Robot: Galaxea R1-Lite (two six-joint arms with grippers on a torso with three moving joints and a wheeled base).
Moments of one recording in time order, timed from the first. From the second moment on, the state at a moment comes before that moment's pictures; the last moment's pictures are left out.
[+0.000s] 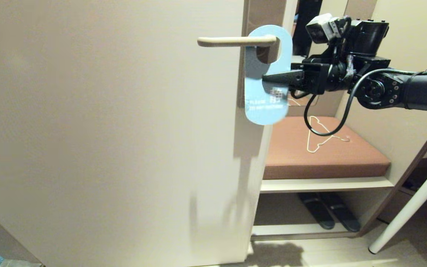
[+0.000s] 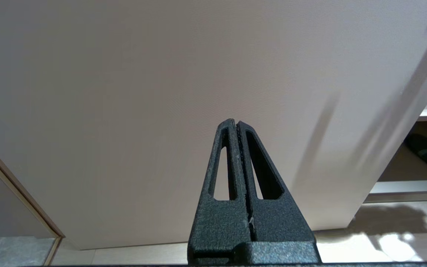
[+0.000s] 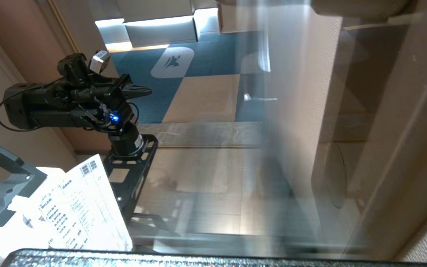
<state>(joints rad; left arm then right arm) -0.01 0.00 0.00 -0.01 0.01 -0.01 0.21 2.13 -1.87 -0.34 1.47 0.22</state>
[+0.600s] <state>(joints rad) -0.01 0.00 0.00 -0.01 0.01 -0.01 0.21 2.12 -1.86 -0.34 1.47 0.21</state>
